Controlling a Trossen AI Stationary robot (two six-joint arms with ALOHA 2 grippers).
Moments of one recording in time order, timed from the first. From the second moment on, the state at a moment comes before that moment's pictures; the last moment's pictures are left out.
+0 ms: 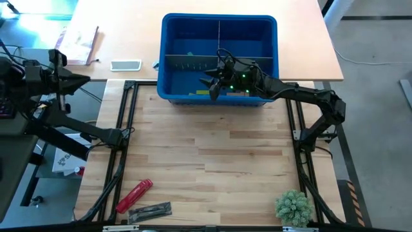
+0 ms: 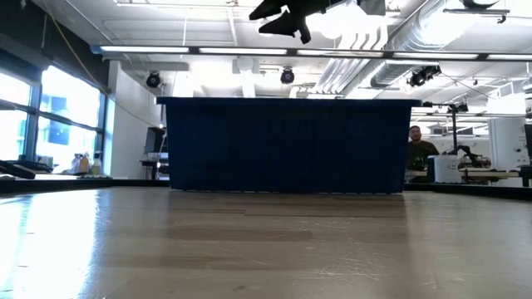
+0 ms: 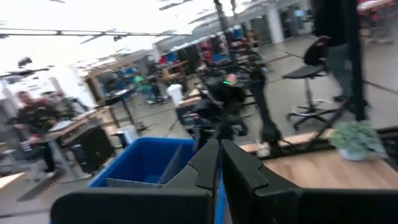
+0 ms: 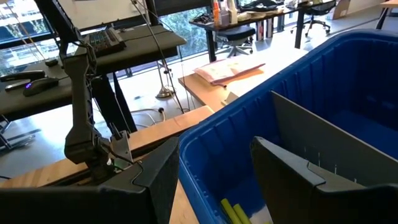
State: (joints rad) left arm -0.20 0.60 1.73 -1.07 -0.39 0.34; right arm -0.31 1.62 1.50 -0.07 0.06 0.16
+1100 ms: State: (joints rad) left arm 0.45 0.59 1.74 -0.94 -0.83 0.47; right arm -0.31 1.62 1.50 -0.07 0.06 0.16
